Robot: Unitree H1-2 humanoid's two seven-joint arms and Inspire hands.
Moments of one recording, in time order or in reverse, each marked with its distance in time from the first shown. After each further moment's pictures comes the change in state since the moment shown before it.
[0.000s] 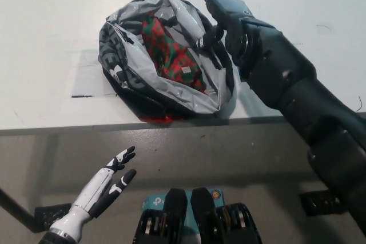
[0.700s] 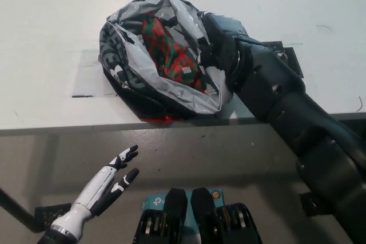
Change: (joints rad) left_arm -0.013 0.000 0.000 0.000 0.009 0.000 -0.024; right_arm 0.033 0.044 -0.032 0.042 -0.010 0.027 -0.018
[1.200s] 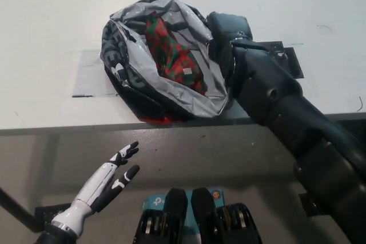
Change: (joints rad) left_arm -0.016 0.000 0.001 0.000 0.001 0.000 0.000; right_arm 0.000 0.002 0.022 0.015 -0.066 0.025 -0.102
